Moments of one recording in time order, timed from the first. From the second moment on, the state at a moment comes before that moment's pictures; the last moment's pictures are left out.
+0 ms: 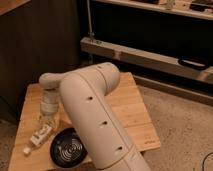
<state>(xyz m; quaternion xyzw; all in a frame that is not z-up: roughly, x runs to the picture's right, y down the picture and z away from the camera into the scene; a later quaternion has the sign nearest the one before) -0.329 0.198 0.793 -0.48 0.36 0.63 0.50</state>
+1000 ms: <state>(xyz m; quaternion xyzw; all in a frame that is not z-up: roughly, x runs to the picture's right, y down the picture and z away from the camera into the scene) -0.337 0.210 0.797 -0.48 0.35 0.62 0.51</state>
